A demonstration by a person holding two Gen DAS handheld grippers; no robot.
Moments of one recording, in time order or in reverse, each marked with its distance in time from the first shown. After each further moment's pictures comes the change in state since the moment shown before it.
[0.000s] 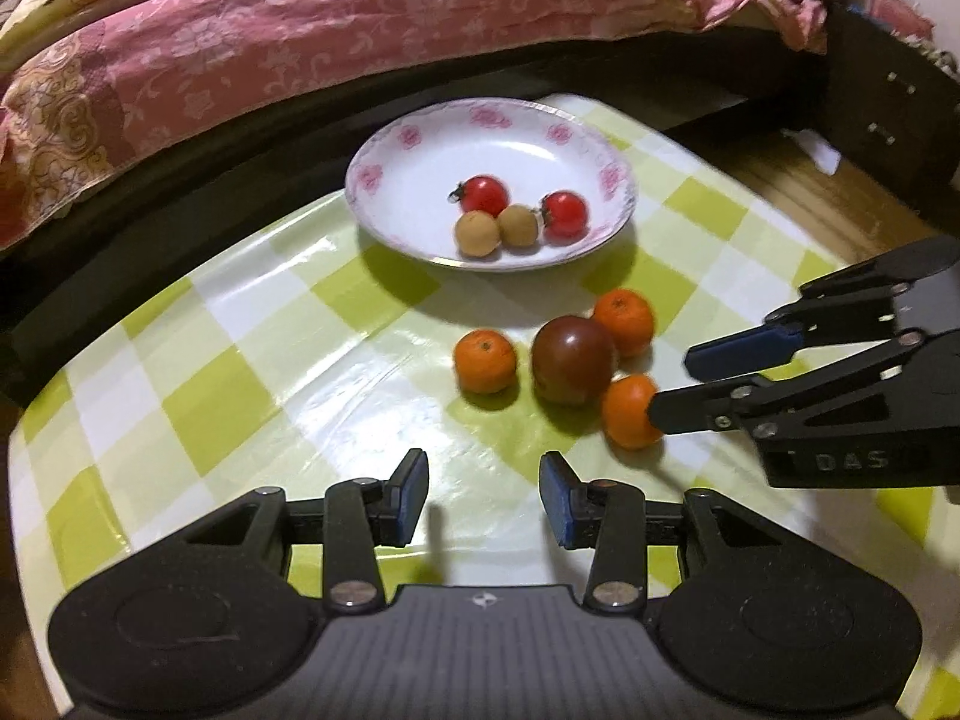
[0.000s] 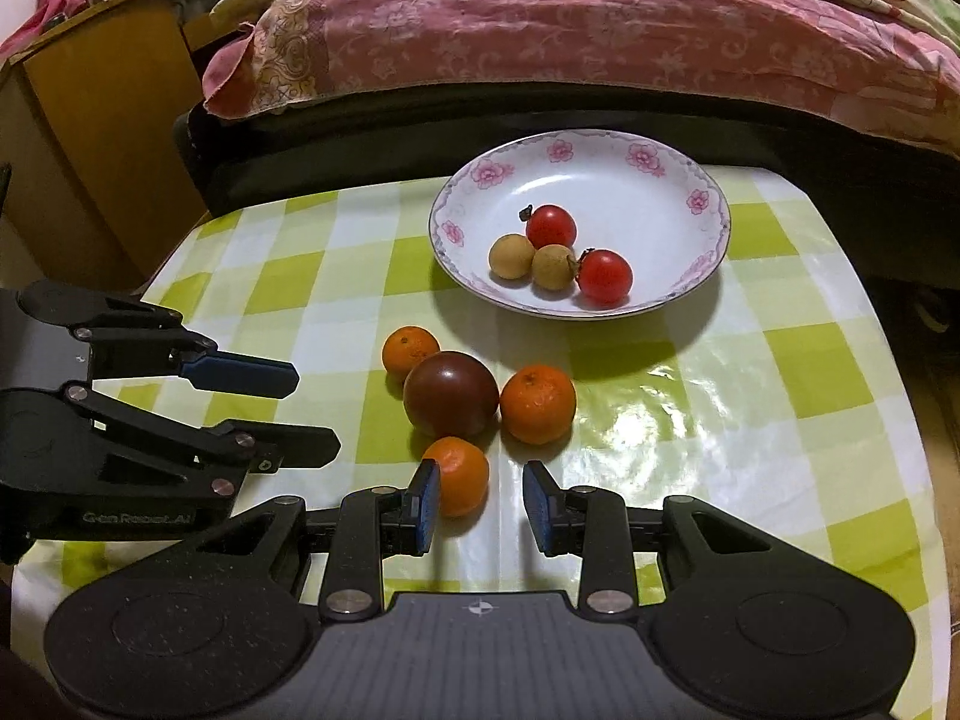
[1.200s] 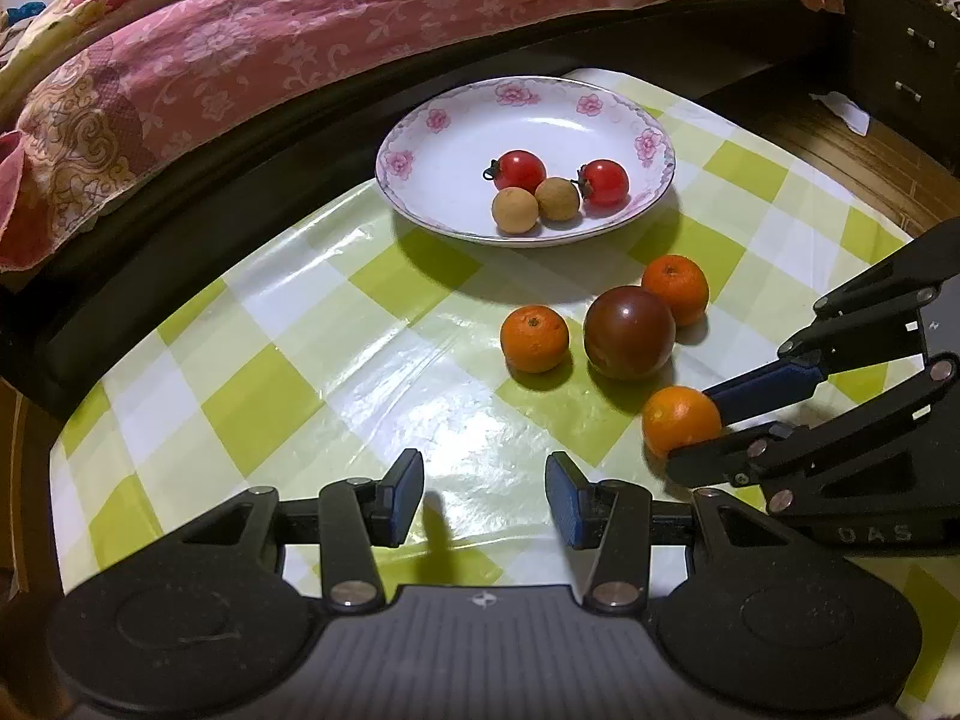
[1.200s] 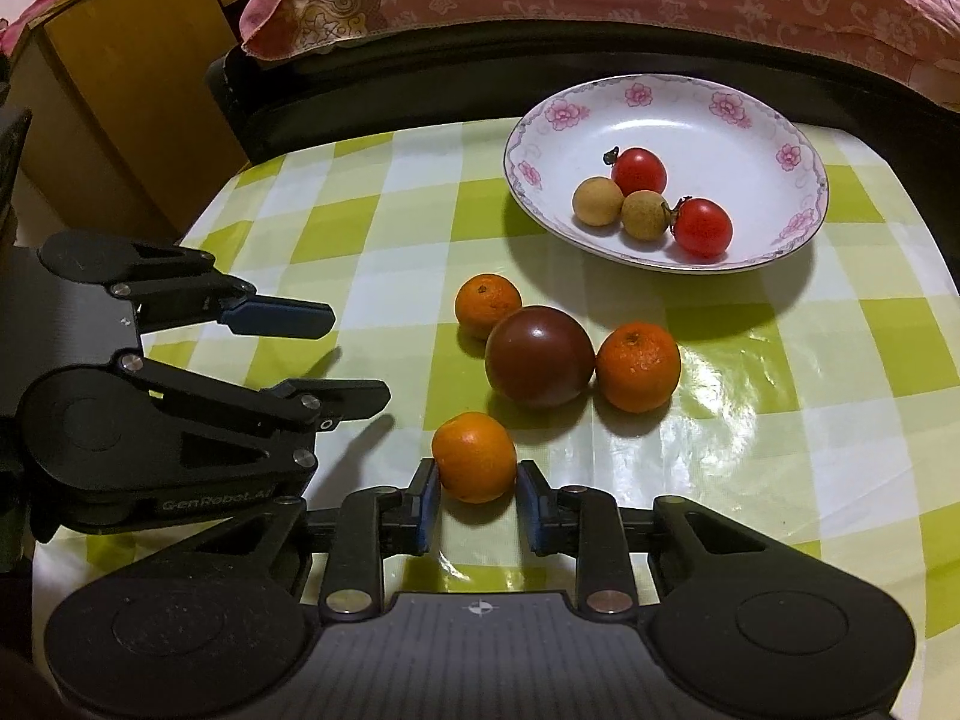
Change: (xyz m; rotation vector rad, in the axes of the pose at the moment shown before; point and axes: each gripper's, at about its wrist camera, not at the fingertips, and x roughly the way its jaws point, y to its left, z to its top) left arm 0.008 0.001 -0.004 0.065 0.012 0.096; right arm 0.026 0.024 -0.002 -0.042 0.091 0.073
